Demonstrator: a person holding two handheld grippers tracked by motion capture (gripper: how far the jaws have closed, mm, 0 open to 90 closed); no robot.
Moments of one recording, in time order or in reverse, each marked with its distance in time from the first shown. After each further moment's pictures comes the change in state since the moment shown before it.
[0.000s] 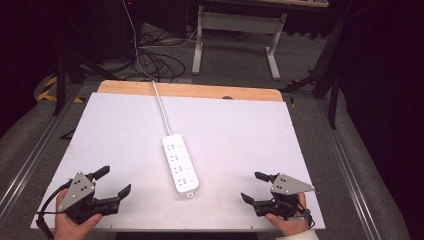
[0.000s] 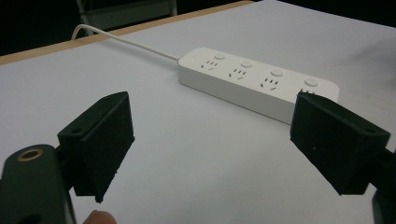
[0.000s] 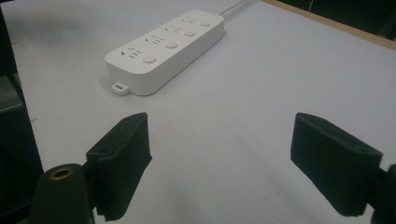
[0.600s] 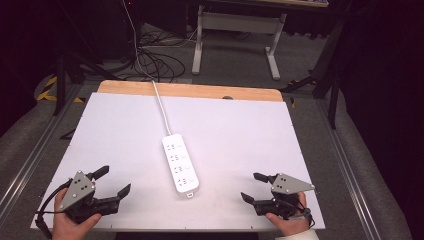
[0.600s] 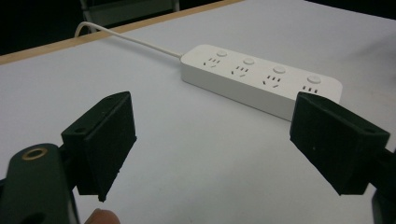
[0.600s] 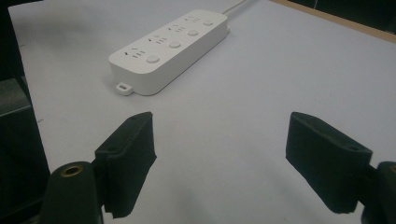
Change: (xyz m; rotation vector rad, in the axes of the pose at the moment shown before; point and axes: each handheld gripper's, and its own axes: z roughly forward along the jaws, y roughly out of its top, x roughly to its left) left arm -0.001 0.005 -0.002 0.027 0.012 0.017; right arm -0.002 -0.001 0.001 0.000 0.021 0.015
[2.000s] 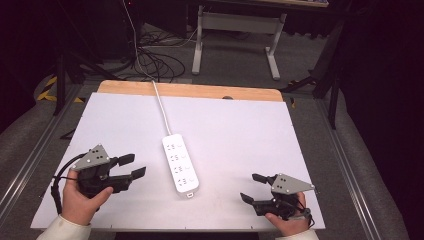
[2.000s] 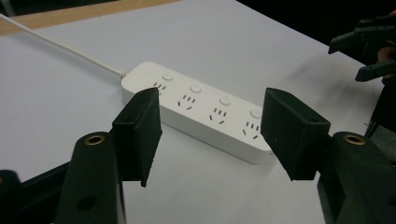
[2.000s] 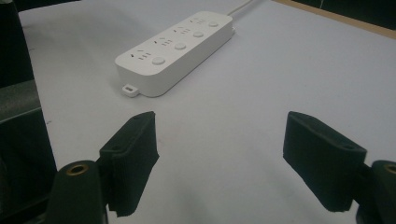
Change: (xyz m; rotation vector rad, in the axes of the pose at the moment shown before) left arm 0.010 0.059 0.033 0.081 -0.255 -0.103; right arm 0.000 -0.001 0.001 -0.008 0.023 0.012
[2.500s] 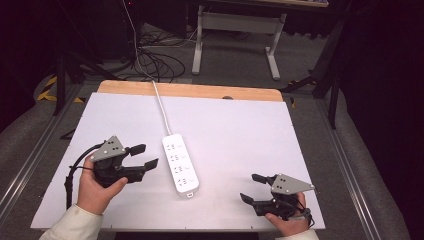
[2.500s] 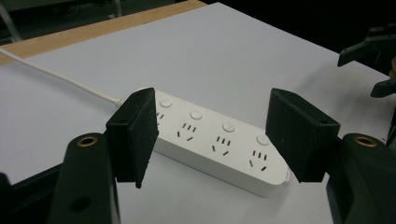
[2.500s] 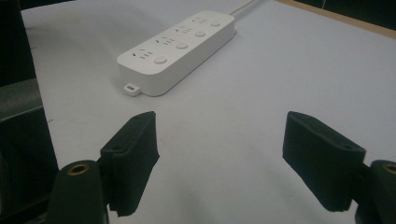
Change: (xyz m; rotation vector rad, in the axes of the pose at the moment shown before) left arm -0.004 0.021 0.029 -0.008 0.013 0.065; right arm 0.000 0.000 0.000 0.002 0.004 -0.007
